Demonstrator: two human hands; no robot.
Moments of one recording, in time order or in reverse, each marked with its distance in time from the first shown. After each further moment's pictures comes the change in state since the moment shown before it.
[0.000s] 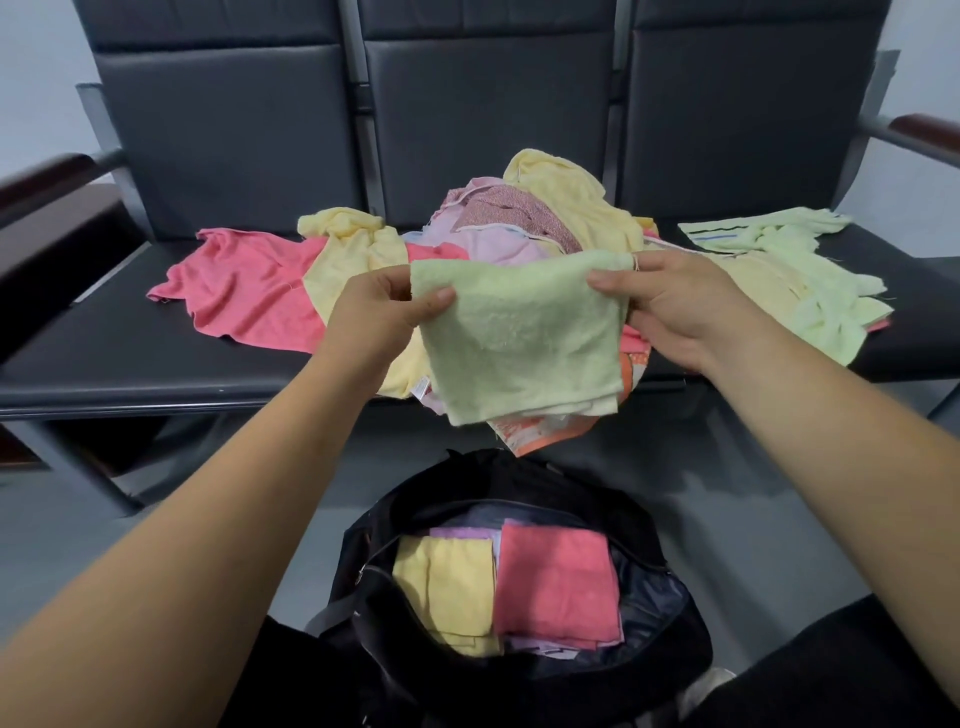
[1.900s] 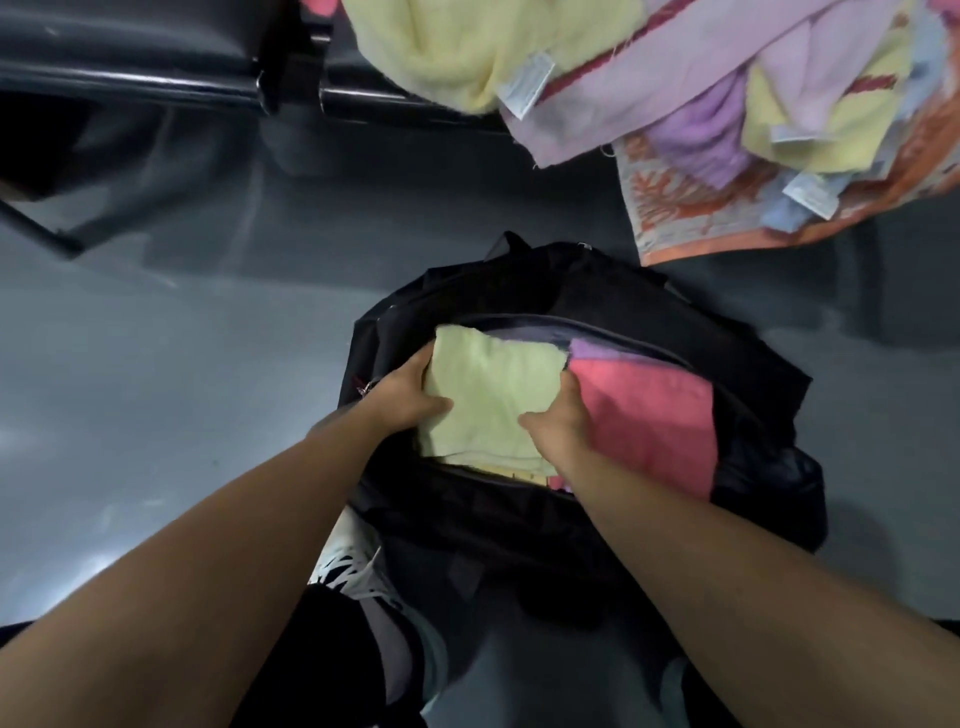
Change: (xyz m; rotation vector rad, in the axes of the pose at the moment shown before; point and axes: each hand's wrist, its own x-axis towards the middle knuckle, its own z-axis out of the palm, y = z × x) left_hand -0.097 -0.396 -0.067 0.527 -0.380 -0.830; right_hand -0.030 0.451 0.075 -0.775 0.118 0.781
